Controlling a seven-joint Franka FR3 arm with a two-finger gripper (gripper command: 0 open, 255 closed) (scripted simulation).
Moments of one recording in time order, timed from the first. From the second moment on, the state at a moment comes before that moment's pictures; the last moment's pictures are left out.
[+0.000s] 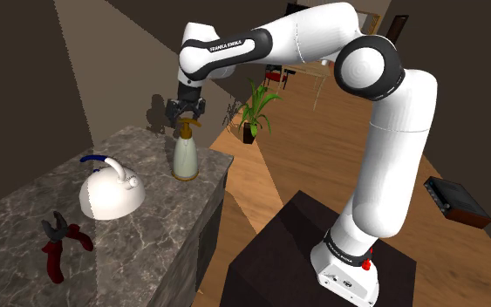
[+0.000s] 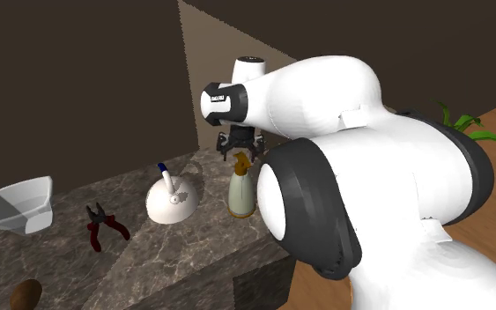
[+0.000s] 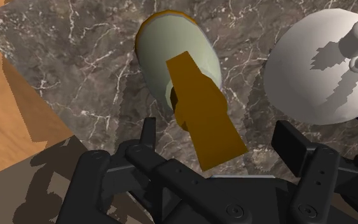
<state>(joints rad) 0.07 0.28 0.08 -1.72 0.08 2.11 0.17</state>
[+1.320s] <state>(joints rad) 0.07 0.28 0.08 -1.70 0.08 2.08 0.18</state>
